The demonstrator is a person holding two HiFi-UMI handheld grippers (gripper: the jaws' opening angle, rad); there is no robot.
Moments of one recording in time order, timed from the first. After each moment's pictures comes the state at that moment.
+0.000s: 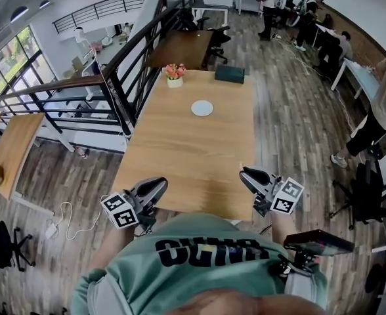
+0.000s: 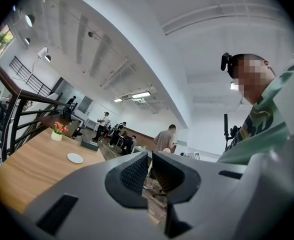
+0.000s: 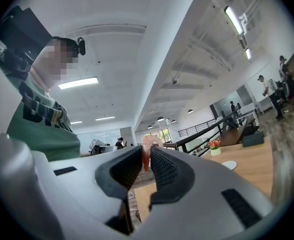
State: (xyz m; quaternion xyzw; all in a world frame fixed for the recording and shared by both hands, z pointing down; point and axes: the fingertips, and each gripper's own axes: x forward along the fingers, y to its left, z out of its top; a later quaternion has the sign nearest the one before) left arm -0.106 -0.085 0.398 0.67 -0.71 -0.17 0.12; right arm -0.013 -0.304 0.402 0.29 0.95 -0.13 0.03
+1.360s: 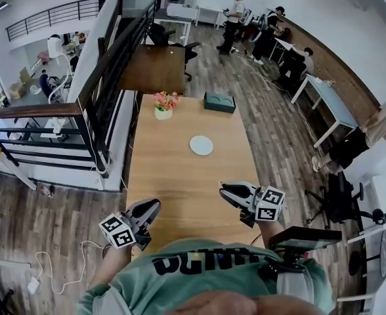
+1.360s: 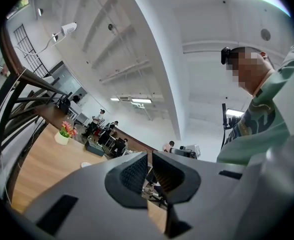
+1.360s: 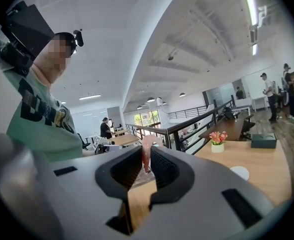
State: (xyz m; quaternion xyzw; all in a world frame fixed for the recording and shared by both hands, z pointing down) left arm -0.431 -0.008 0.462 0.72 -0.63 -0.24 0.14; right arm -0.329 -0.182 0.412 0.24 0.96 -0.09 -0.10
